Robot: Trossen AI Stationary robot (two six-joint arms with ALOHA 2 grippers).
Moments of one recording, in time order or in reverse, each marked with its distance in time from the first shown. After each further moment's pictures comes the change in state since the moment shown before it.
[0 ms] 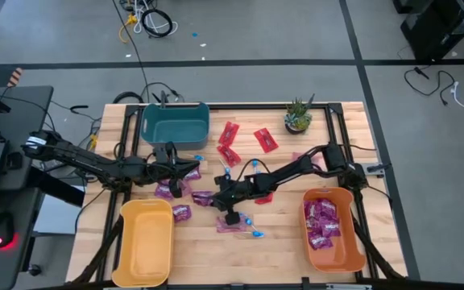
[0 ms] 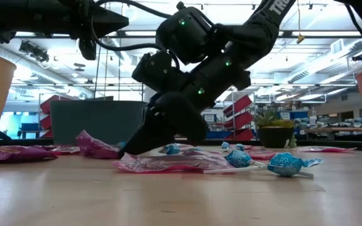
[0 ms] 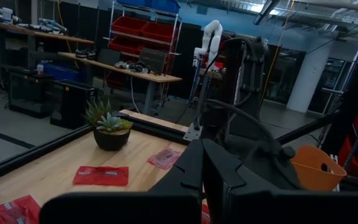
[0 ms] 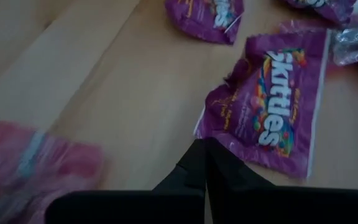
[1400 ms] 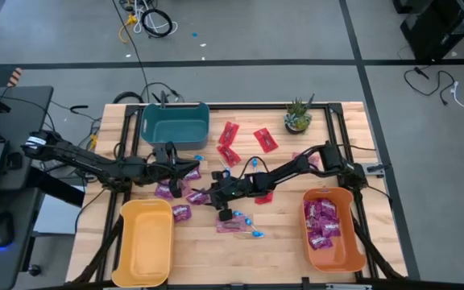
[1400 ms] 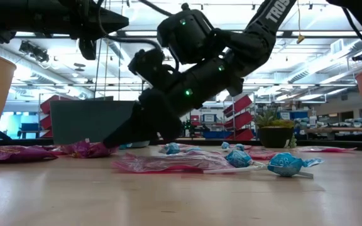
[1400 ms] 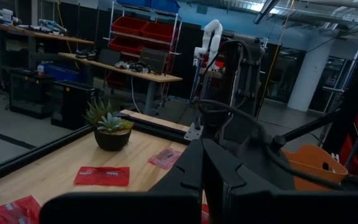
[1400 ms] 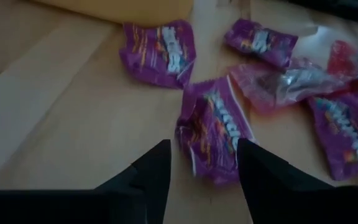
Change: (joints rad) left arm 0.000 0.000 0.000 -0.002 0.000 0.009; right arm -0.021 0.035 -0.002 0.209 0.069 -0.001
